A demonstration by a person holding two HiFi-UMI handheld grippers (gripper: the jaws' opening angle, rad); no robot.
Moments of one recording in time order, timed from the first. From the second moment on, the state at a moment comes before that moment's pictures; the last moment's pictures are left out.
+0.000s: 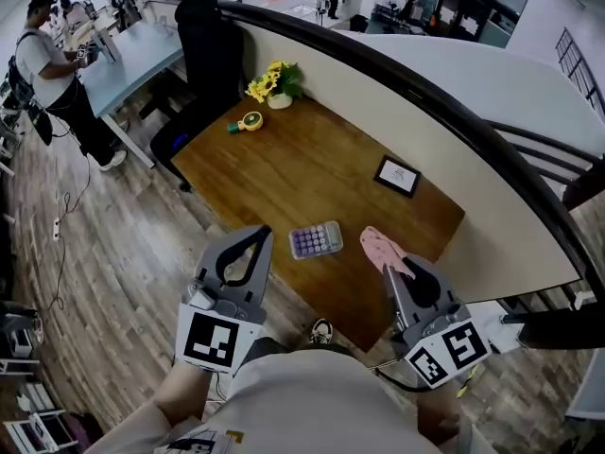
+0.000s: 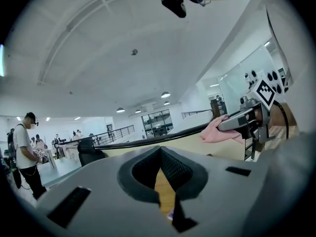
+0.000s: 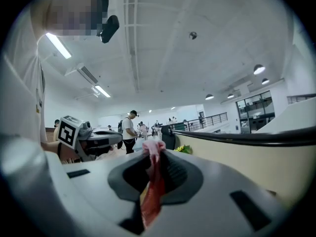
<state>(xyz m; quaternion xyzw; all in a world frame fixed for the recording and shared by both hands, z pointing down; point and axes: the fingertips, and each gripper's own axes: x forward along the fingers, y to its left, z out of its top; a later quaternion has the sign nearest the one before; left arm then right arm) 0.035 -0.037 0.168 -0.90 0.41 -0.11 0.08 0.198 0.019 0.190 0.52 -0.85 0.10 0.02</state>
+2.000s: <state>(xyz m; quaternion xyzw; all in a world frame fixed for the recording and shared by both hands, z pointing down) 0.025 -0.132 0.349 -0.90 0.38 -0.21 -0.04 0.167 -0.138 0.374 0.49 -0.83 0.19 0.17</state>
